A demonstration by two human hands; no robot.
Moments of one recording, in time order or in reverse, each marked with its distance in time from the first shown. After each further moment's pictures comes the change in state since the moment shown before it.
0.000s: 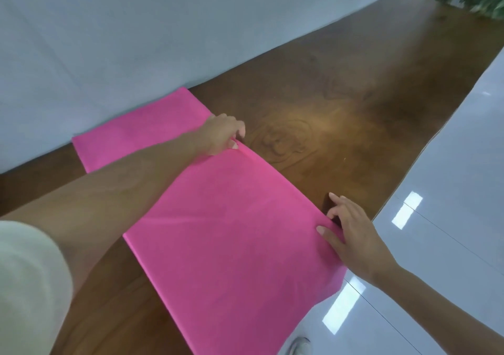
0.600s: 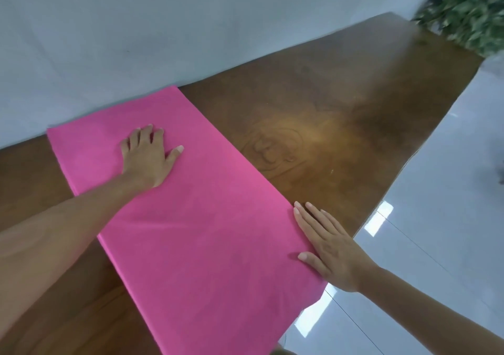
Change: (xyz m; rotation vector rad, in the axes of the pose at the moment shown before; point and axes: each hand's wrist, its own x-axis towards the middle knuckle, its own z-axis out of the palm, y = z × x) left_hand -0.100 -0.058 0.045 0.020 0.220 -0.613; right_hand 0.008 0.003 -0.011 -0.465 -0.206 -0.443
